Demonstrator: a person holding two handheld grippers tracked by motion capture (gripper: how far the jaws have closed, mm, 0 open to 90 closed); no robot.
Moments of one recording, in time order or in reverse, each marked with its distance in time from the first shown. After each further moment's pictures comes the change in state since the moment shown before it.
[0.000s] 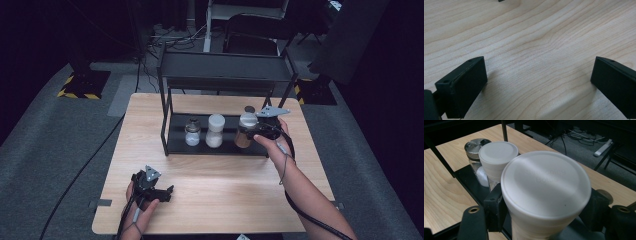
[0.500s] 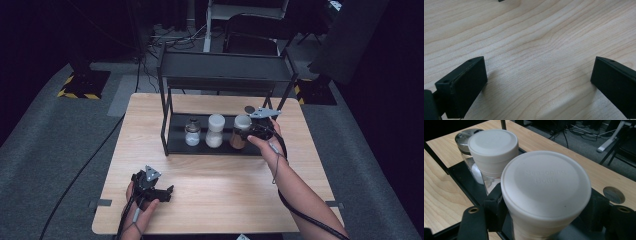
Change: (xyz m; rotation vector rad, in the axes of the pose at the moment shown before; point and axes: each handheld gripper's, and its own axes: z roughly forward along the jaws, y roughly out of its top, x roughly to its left) left arm 0.000 0.000 0.000 0.001 0.000 0.002; right arm 0.000 -0.006 0.027 0.027 0.006 0.007
